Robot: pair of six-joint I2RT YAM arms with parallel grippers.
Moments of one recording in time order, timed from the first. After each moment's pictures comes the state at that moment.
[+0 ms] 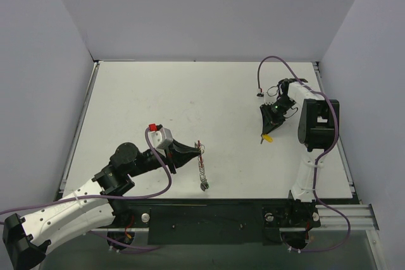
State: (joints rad) left arm -0.91 0.67 0.50 0.26 0.31 -0.25; right arm -0.02 2.13 1.53 -1.05 -0.43 -0.45
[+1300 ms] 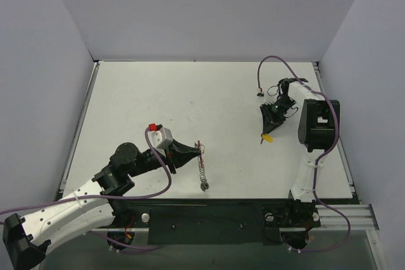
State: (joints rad) left arm -0.91 0.67 0.50 0.26 0.31 -0.26; right arm -0.01 2.13 1.53 -1.05 -0.41 -0.45
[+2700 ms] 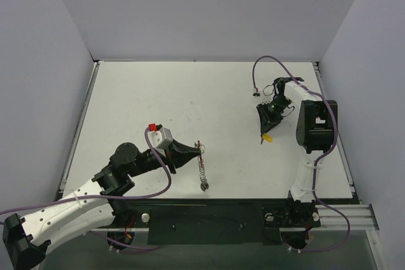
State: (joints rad) left arm -0.91 0.67 0.50 0.26 0.31 -0.26; right arm 0.03 2.10 1.53 -1.05 -0.38 -0.45
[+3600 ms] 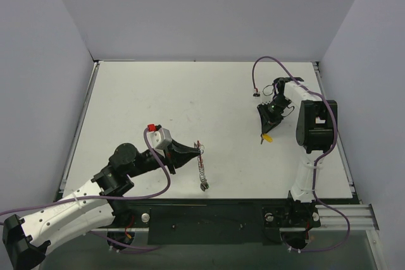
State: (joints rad) left arm -0.91 0.66 0.49 0.26 0.31 -0.26; right arm 0.03 2.11 1.53 -1.05 -0.36 -0.45
